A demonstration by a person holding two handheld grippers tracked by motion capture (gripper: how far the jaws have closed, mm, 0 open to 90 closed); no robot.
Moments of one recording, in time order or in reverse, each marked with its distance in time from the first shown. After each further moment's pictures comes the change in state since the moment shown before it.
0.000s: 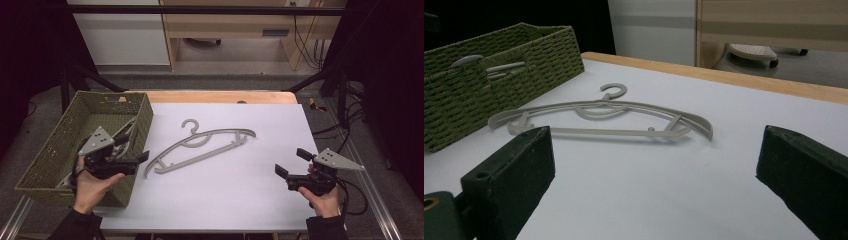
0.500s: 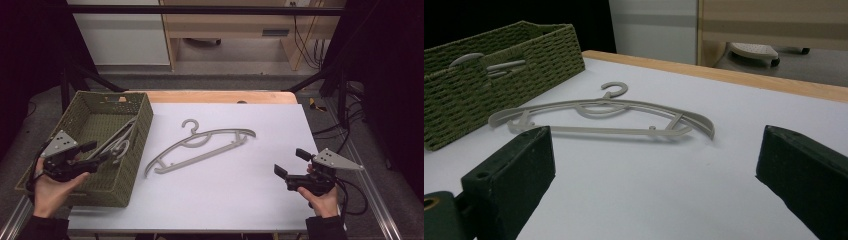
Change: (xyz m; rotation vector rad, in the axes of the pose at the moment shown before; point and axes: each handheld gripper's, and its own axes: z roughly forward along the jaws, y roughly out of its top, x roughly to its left) left arm 0.057 -0.025 -0.057 0.081 0.156 0.003; right arm 0.001 -0.001 0.002 0.006 0.005 0.000
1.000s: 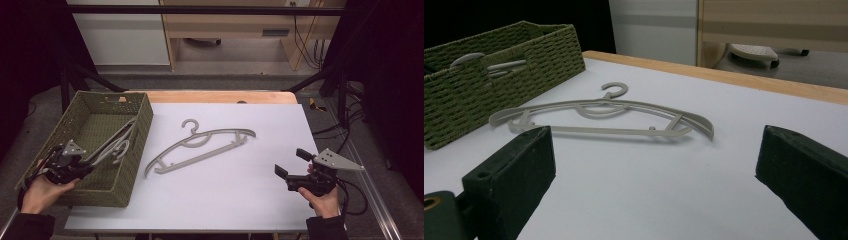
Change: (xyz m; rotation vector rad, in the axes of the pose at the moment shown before) left arm 0.044 -0.047 0.020 0.479 0.090 0.075; right arm 0.001 0.001 -0.002 -0.002 -0.003 -0.005
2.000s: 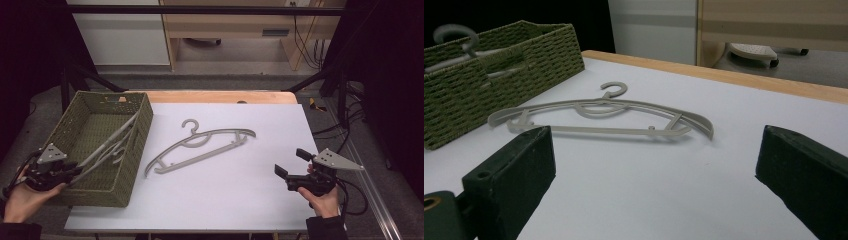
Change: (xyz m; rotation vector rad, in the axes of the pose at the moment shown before) left arm 0.011 -0.022 -0.022 -0.100 0.004 0.000; right arm 0.000 0.000 0.001 0.000 0.000 -0.001
